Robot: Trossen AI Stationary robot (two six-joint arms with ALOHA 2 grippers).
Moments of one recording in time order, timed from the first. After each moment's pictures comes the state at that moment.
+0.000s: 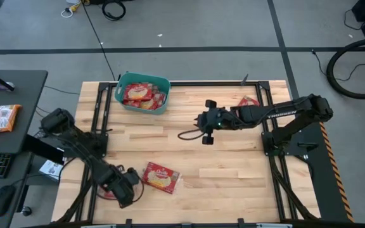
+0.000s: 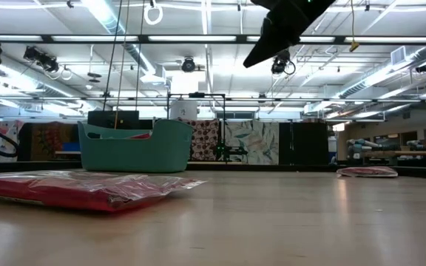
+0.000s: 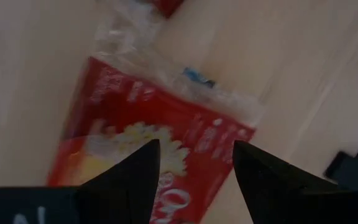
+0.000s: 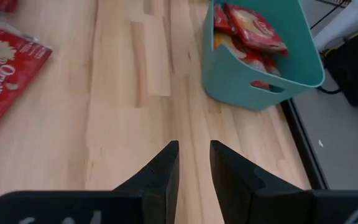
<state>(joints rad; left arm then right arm) -0.83 1.55 0.86 -0.63 0.00 -1.22 0.04 1.42 1.11 -0.39 0.33 -0.12</state>
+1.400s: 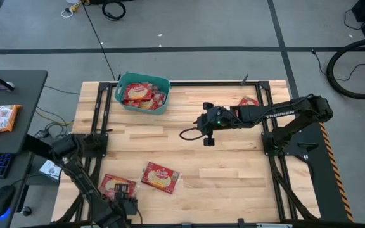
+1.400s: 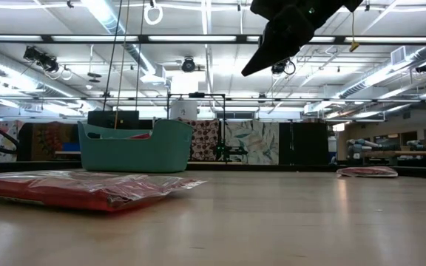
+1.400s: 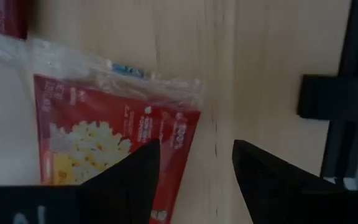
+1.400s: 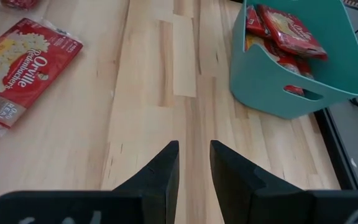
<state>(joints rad) -1.03 1.92 1.33 -0.99 -0.11 -0.96 0.00 1.42 1.04 -0.30 0.19 -0.18</state>
